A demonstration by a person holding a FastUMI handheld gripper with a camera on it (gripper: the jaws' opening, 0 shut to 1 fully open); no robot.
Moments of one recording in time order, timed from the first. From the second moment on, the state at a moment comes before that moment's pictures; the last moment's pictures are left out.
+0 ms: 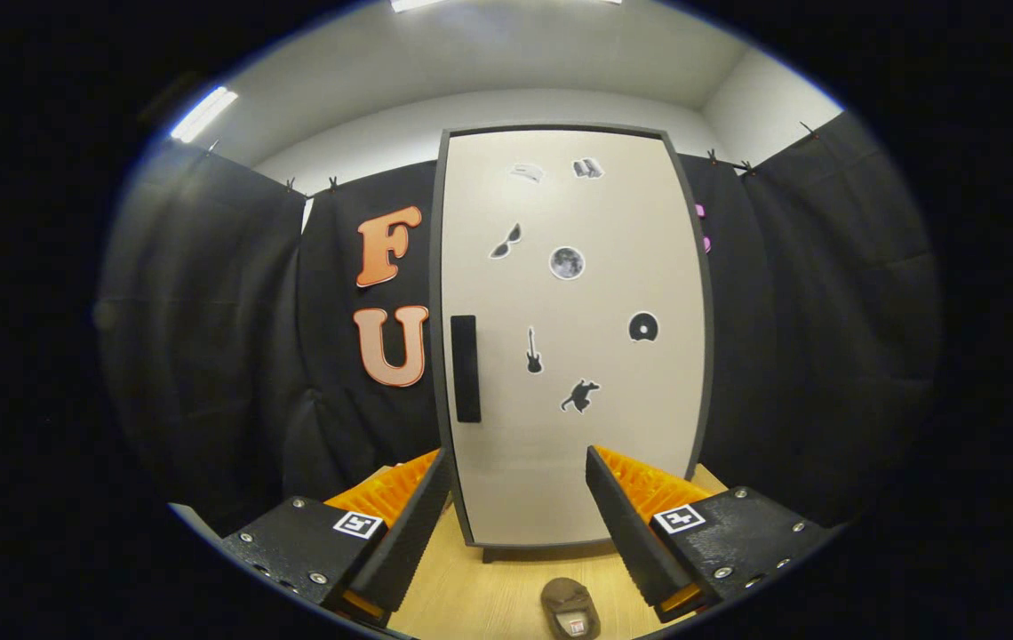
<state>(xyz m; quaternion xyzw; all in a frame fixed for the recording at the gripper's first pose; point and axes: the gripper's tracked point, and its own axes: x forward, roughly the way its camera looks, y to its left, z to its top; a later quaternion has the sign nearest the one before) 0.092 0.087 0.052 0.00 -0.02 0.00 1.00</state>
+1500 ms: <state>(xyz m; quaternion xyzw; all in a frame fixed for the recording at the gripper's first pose) 0.268 0.137 0.063 0.00 0.00 -0.02 1.00</state>
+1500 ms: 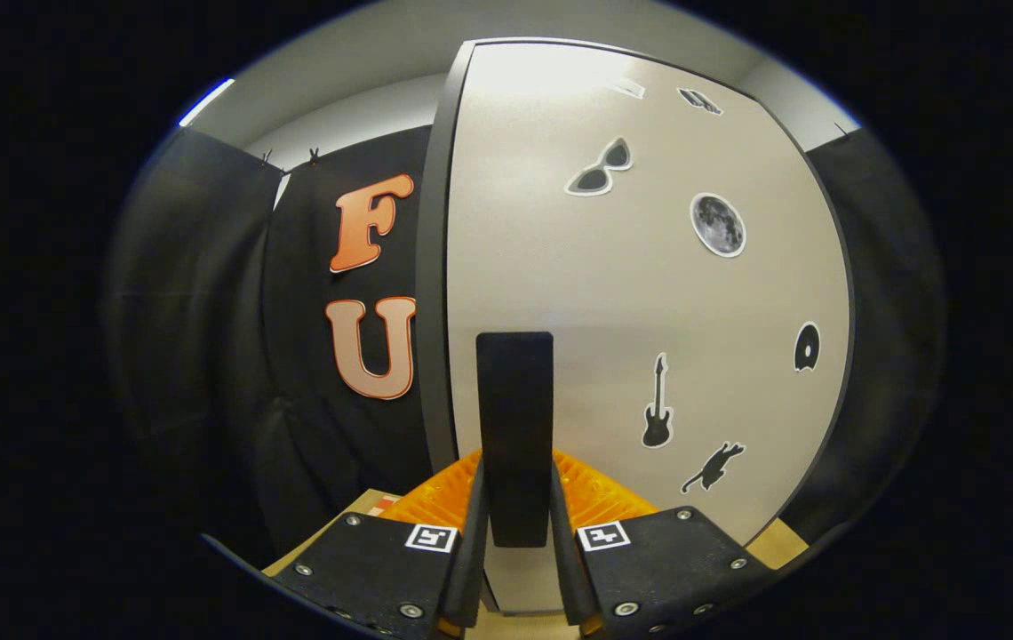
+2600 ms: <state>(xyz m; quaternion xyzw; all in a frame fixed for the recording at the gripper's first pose) 0.194 0.105 0.062 0.06 -0.01 0.06 1.00</state>
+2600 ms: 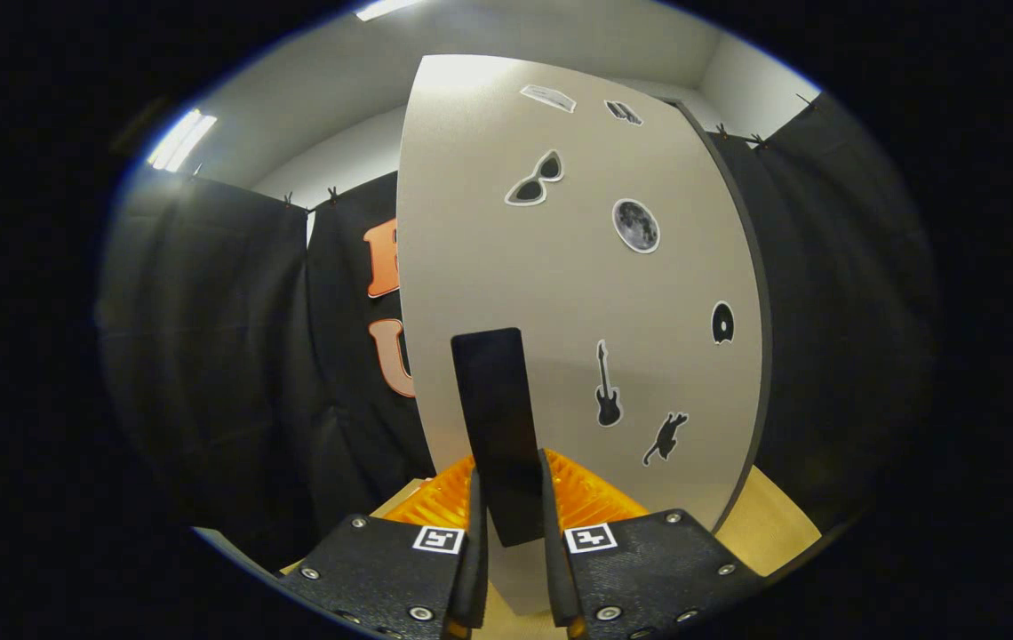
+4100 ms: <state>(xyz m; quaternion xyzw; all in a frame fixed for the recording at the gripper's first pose) 0.129 -0.068 0.064 0.04 -0.02 -0.04 1.00</state>
